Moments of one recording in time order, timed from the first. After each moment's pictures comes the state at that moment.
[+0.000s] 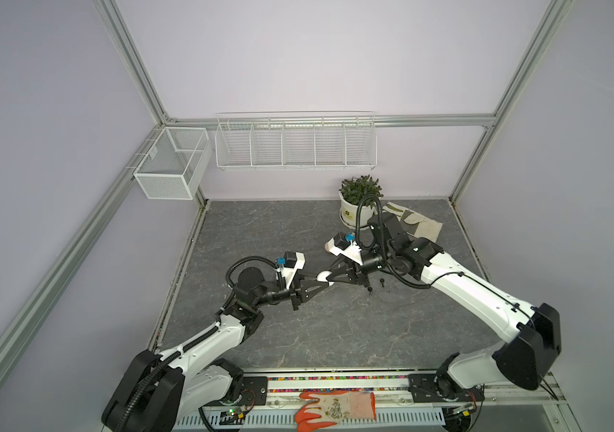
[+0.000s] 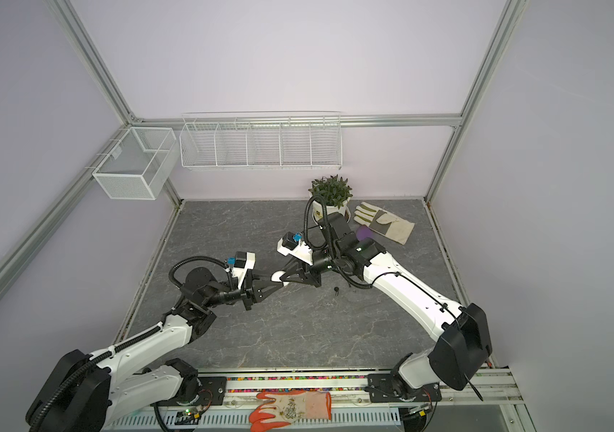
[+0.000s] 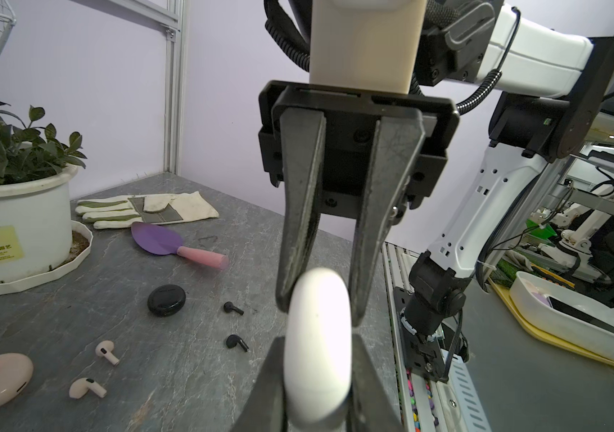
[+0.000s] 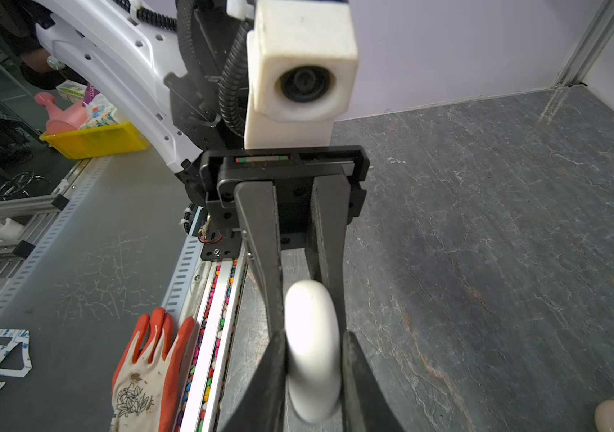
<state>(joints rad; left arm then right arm) -0.55 1.10 0.41 0.77 0.89 -0.31 0.69 1.45 1.30 -0.59 -0.86 -0.45</state>
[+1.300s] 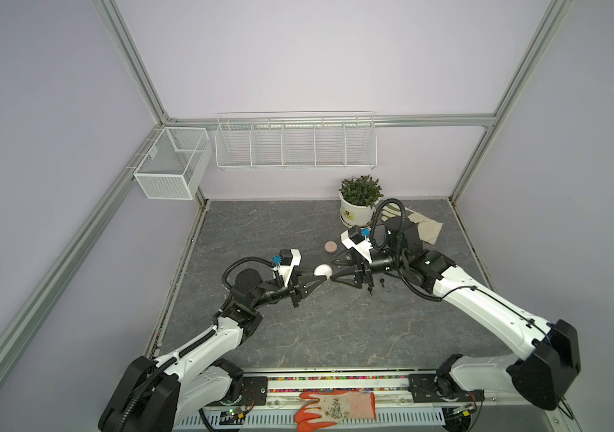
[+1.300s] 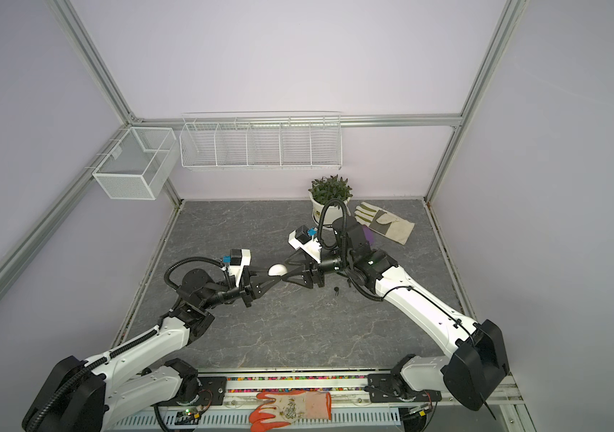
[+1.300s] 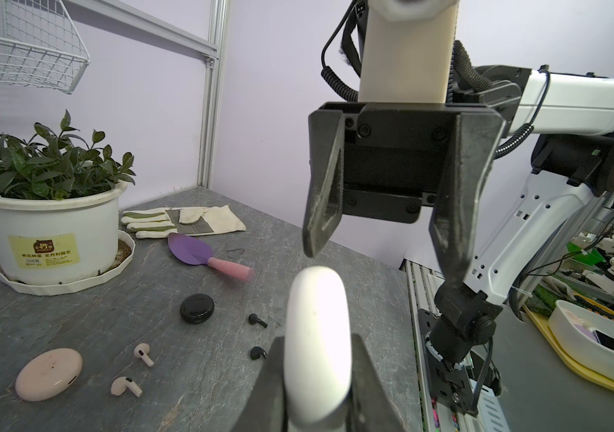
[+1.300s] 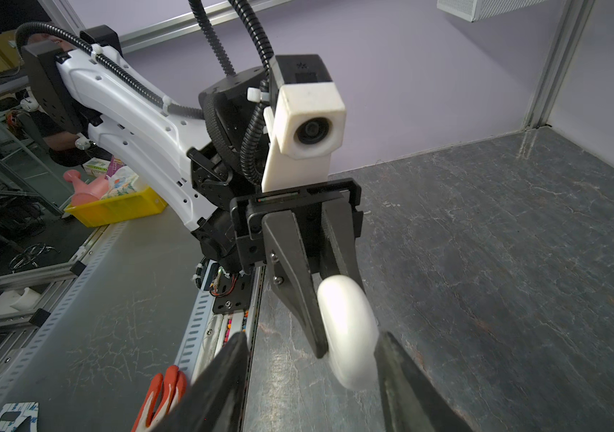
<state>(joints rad) -0.55 1.07 0.41 0.77 0.79 -0.31 0.64 1.33 1.11 -0.22 -0.95 -0.12</state>
